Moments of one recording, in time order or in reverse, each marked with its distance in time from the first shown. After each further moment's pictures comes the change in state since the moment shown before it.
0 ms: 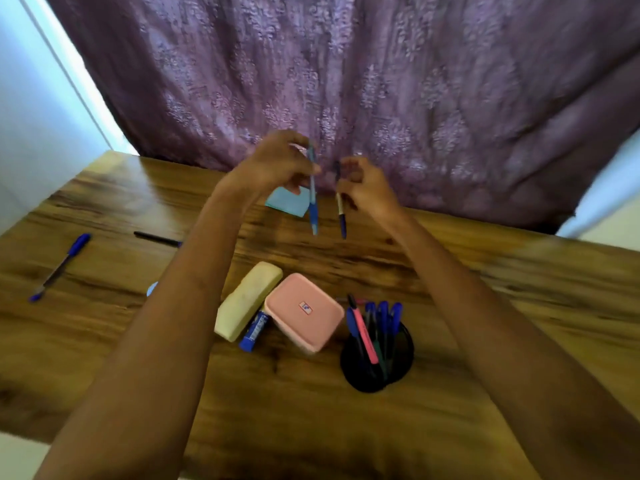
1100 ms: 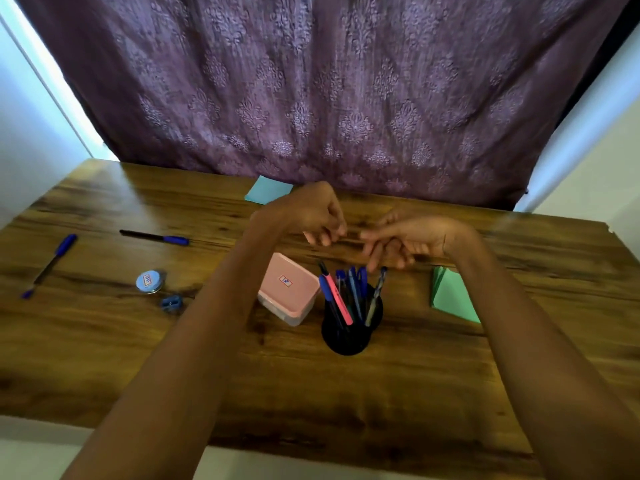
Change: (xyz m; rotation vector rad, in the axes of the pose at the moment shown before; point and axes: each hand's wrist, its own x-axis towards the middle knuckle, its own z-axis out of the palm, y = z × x) left_hand -0.056 -0.005 0.082 0.466 -0.476 -0.016; right_hand -0.123 -0.001 -0.108 0.019 -0.651 0.460
